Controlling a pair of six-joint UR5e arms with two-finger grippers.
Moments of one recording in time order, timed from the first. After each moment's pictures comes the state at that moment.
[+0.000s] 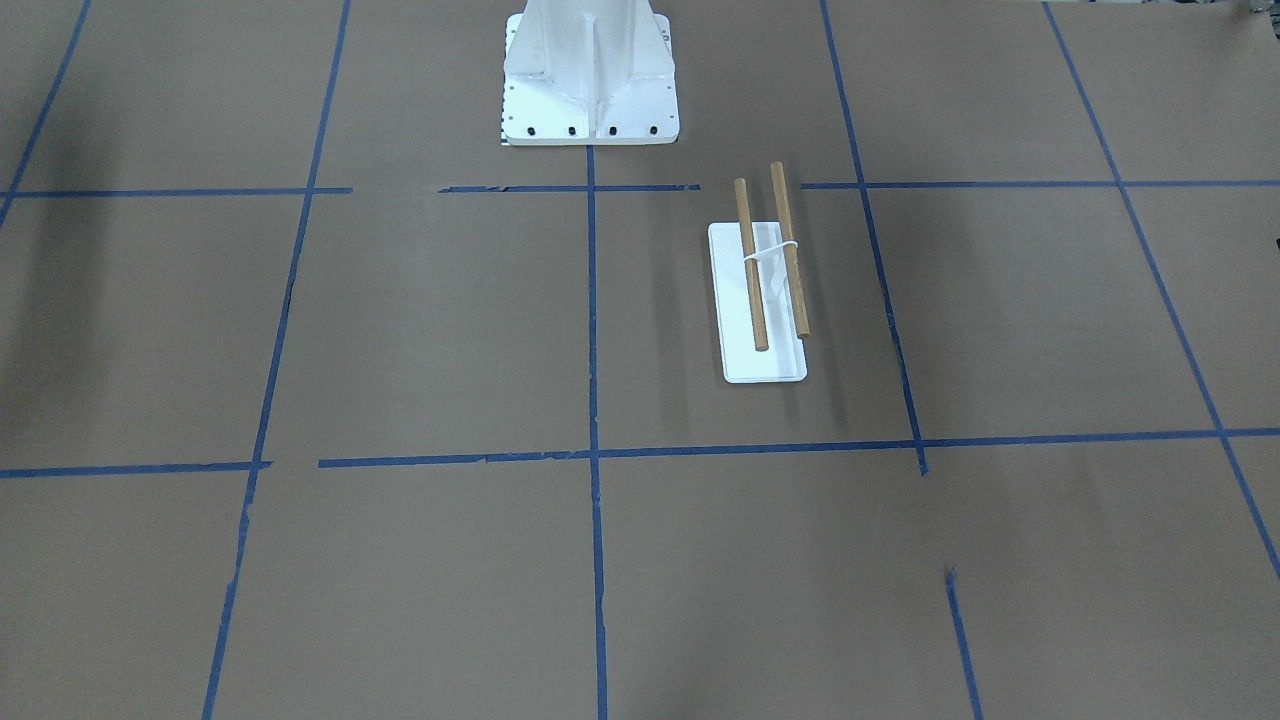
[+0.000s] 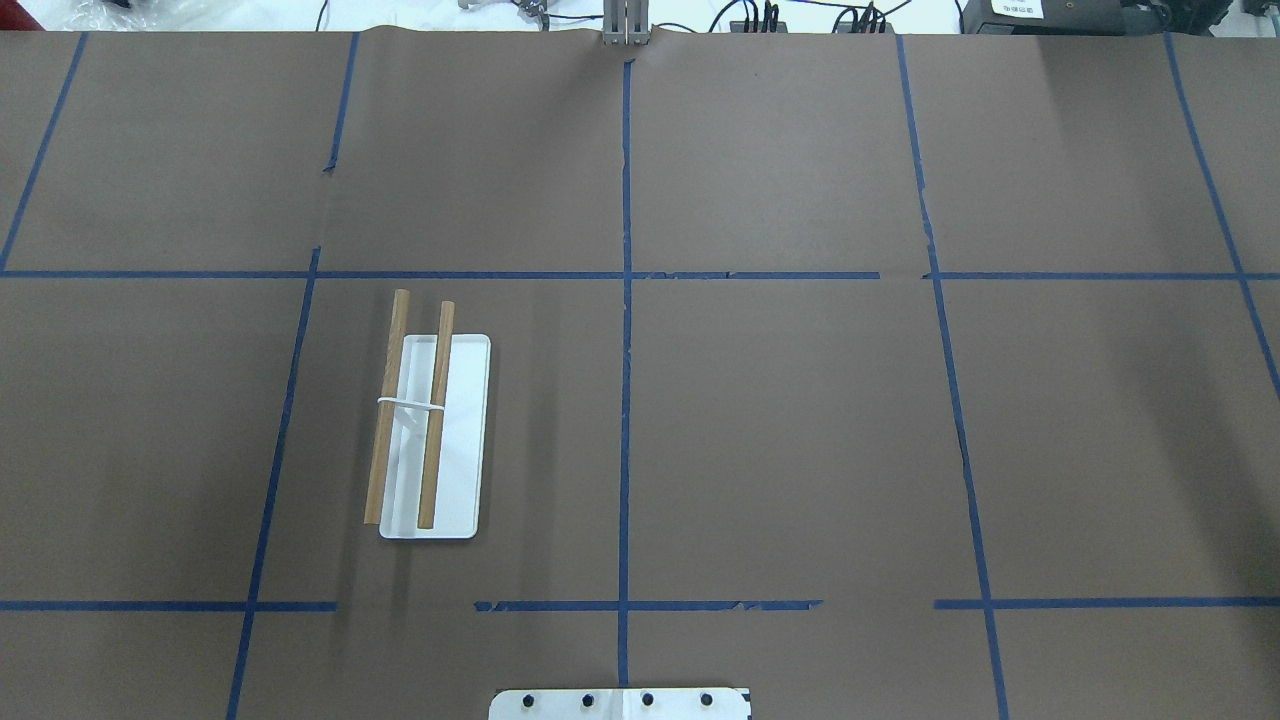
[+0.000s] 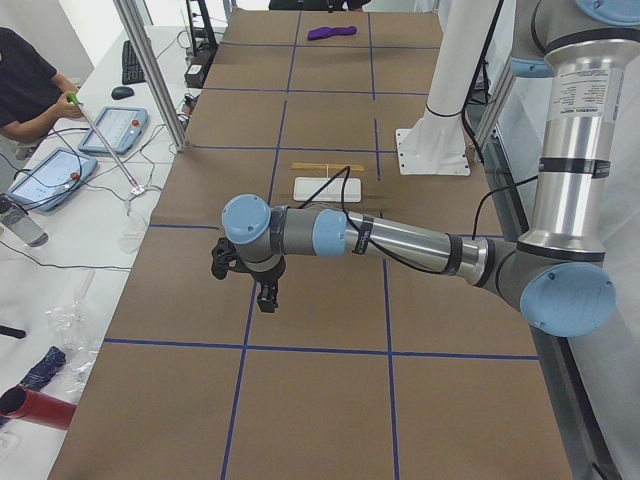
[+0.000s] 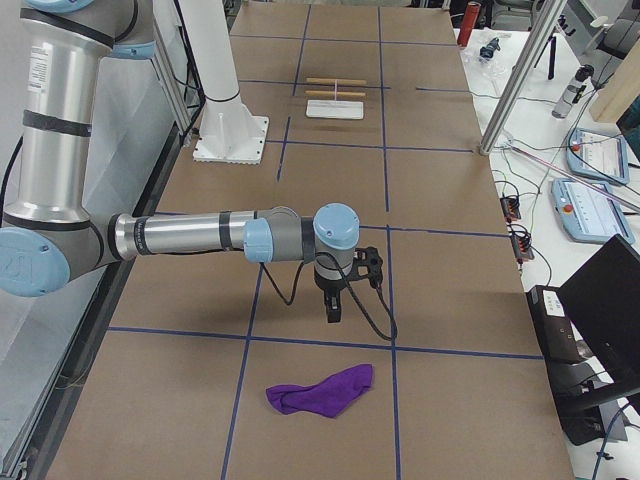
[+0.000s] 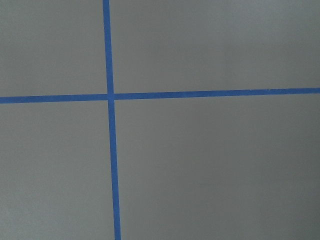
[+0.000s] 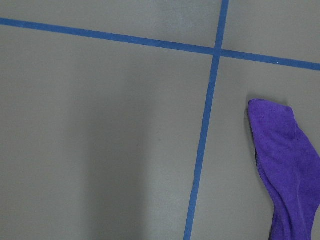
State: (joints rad) left arm -1.53 -1.61 -1.75 -1.39 -2.49 0.01; right arm 1.48 -1.77 1.87 -1.59 2.36 -0.03
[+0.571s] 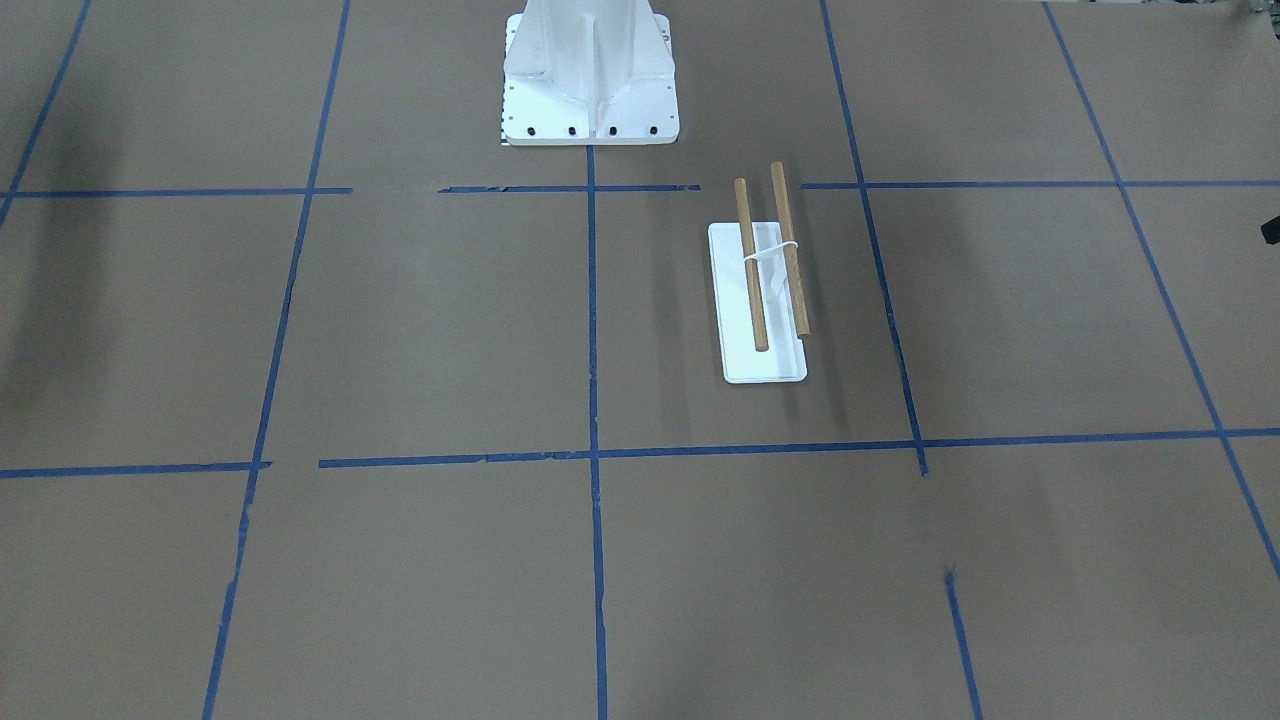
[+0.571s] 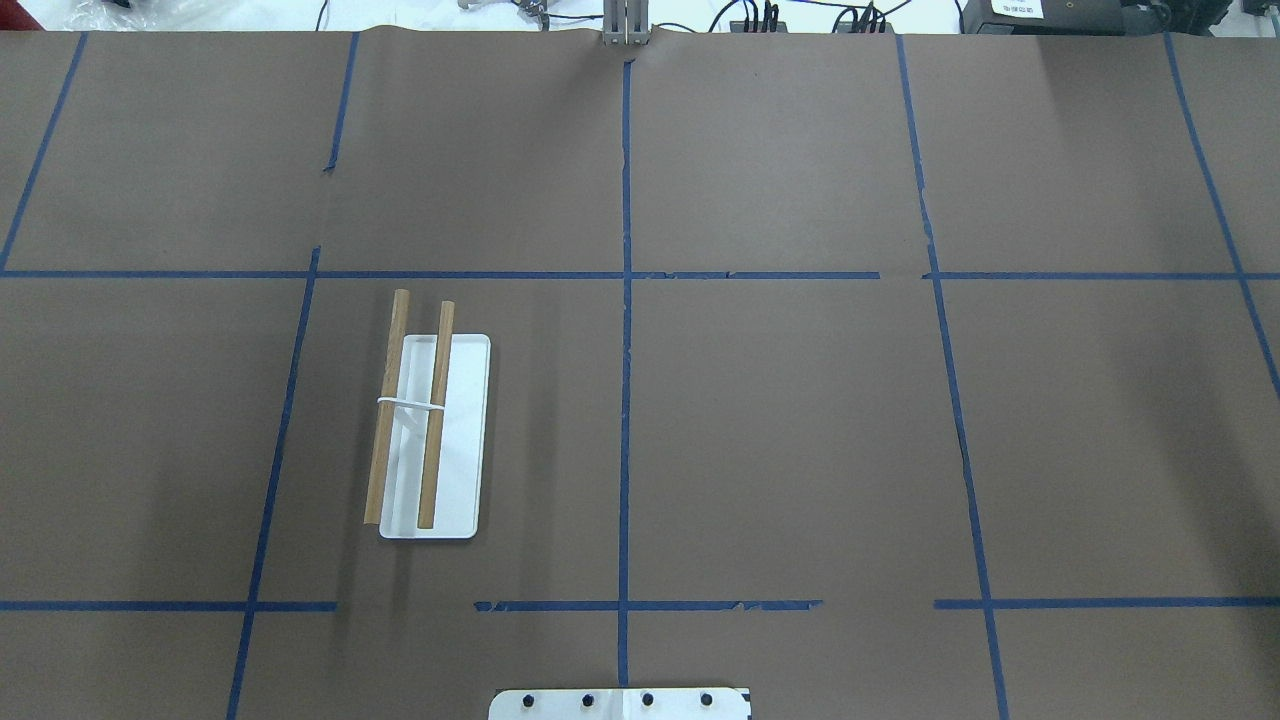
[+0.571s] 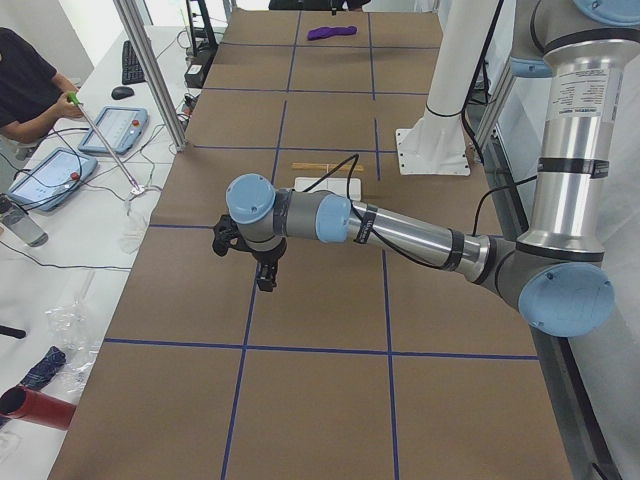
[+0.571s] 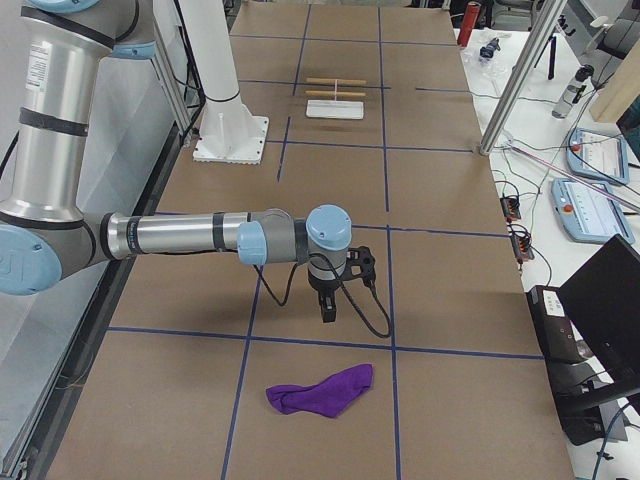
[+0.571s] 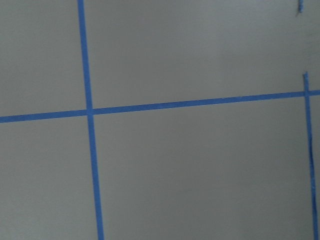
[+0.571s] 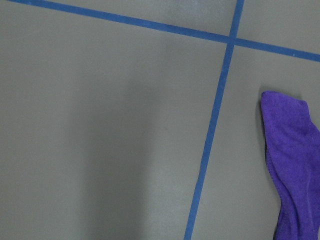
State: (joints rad) left arm -1.52 -1.61 -1.80 -1.39 -2.55 0.01; right arm 1.45 -1.80 1.86 -1.54 2.35 -0.05
